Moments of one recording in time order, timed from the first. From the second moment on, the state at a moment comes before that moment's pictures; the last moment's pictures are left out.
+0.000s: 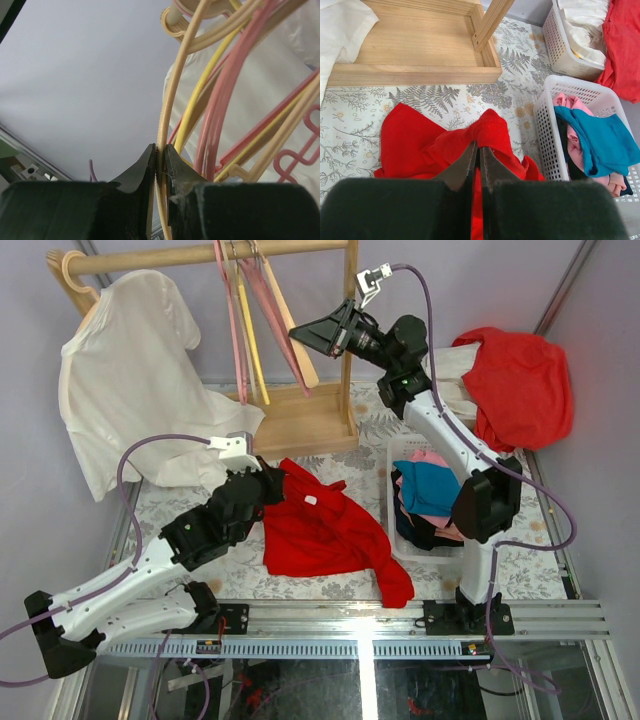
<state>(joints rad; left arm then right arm) -0.93 0.87 0.85 -0.31 -0.64 -0.66 0.49 1.98 1.99 0.51 -0.74 1.17</state>
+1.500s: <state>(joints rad) -0.93 0.87 0.85 -0.31 -0.64 -0.66 0.42 1.89 1.77 0.56 -0.65 1.19</state>
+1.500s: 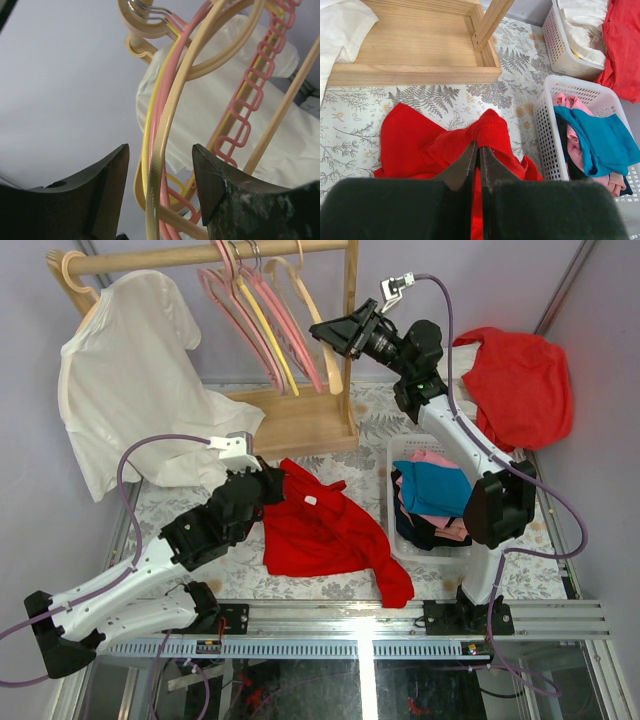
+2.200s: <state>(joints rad) -0.93 0.84 0.85 -0.32 -0.64 -0.66 0.42 2.09 2.42 -0.24 -0.54 0.72</state>
